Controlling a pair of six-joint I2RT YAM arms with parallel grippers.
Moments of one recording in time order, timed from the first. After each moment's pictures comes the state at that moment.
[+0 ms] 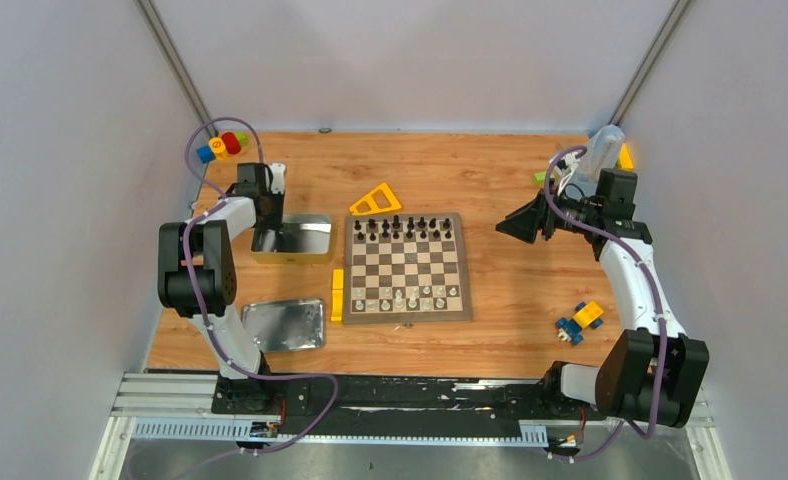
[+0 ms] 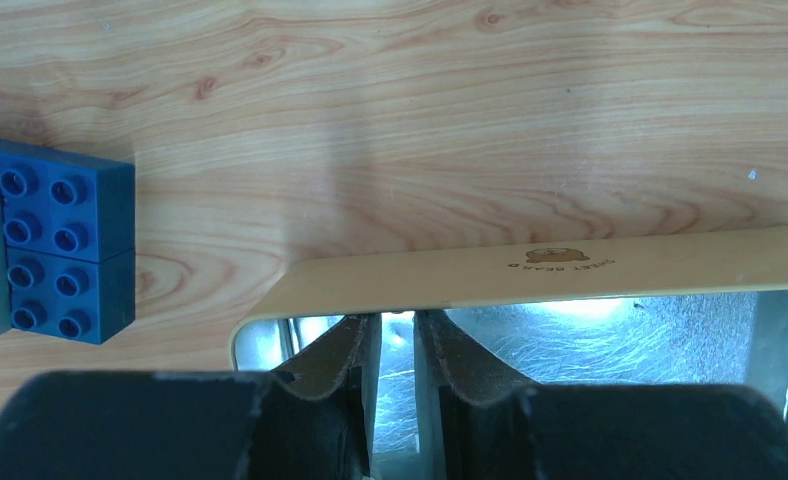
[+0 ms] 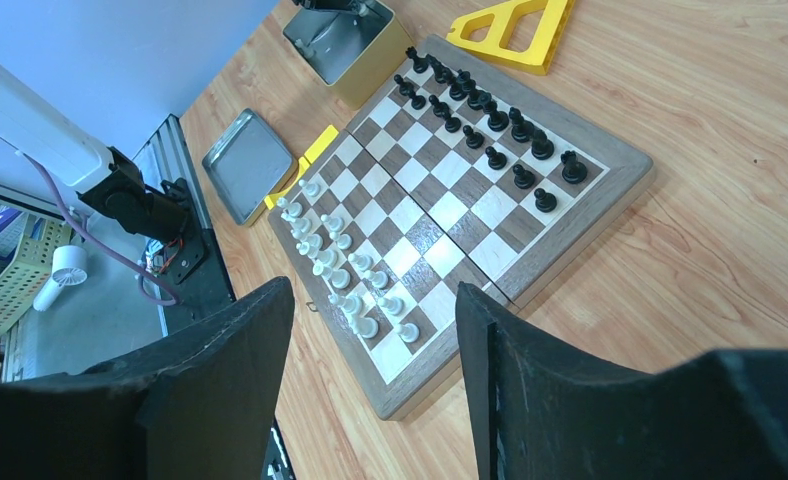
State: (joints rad) left arm 0.06 1.82 1.13 -0.25 0.05 0.15; right arm -0.16 1.26 0.98 -0.38 -1.21 -0.08
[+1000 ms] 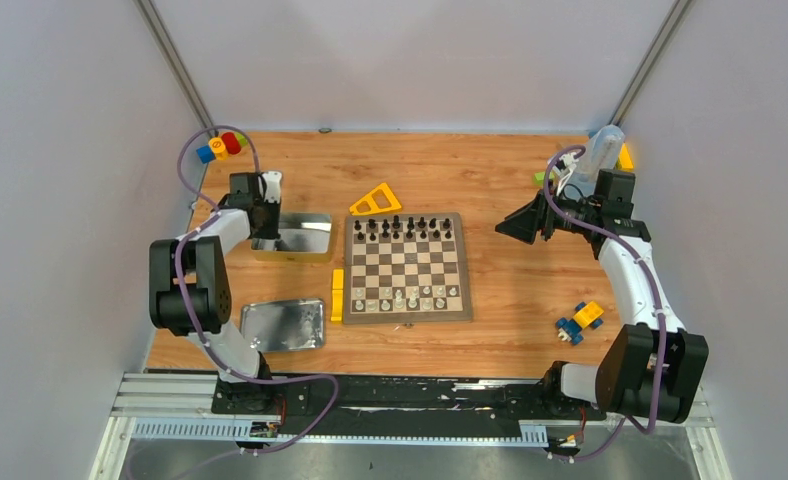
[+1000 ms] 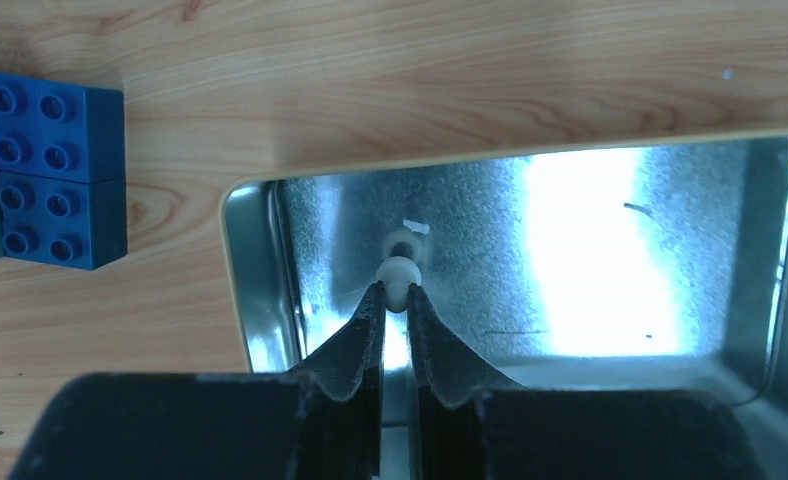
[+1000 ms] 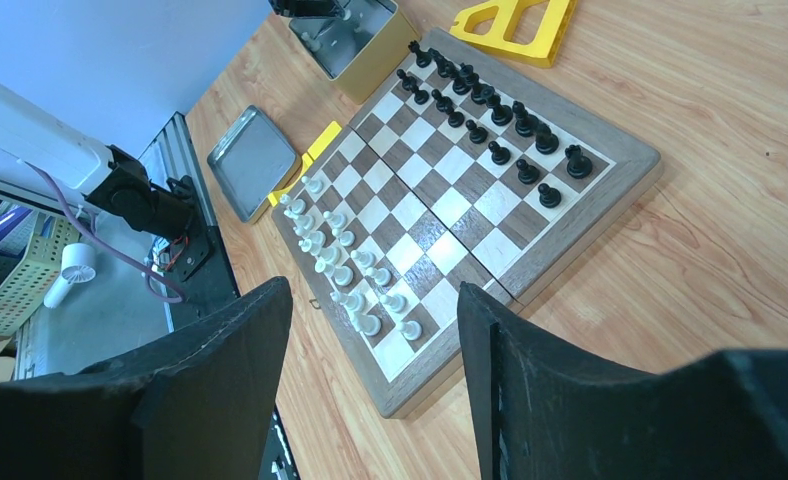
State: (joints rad) left arm 0.08 1.71 1.00 -0.23 0.09 0.18; right arm -0.16 1.28 0.98 -0.39 -1.21 -0.09
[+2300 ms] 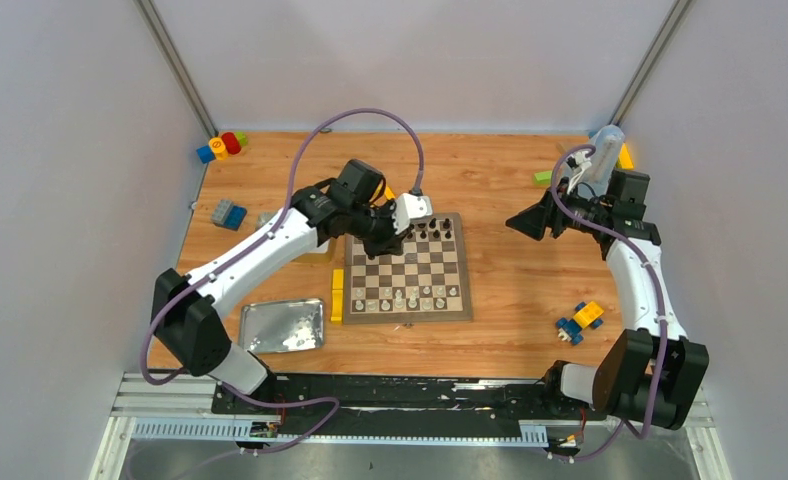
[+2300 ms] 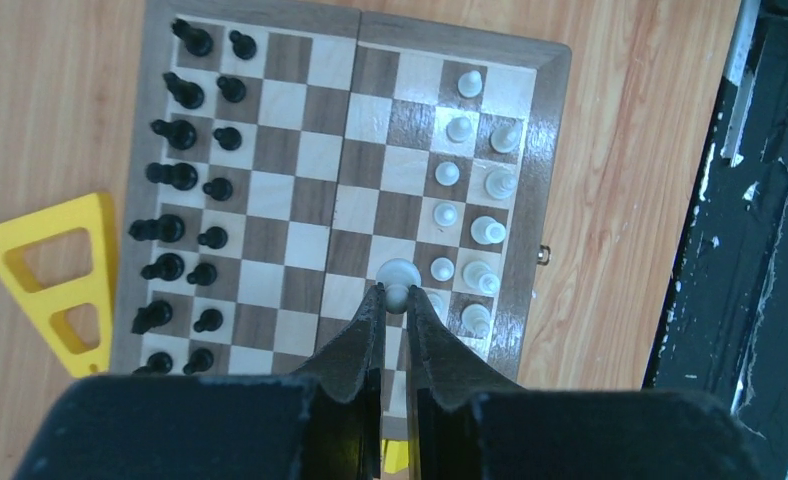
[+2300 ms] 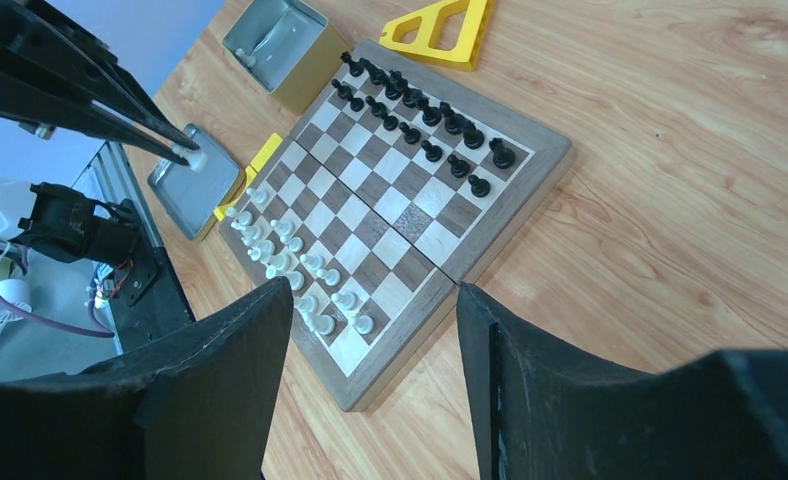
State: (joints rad) left arm -0.68 1.50 1.37 -0.73 0.49 0.53; right arm -0.21 1.25 1.00 -0.41 -1.13 -0.12
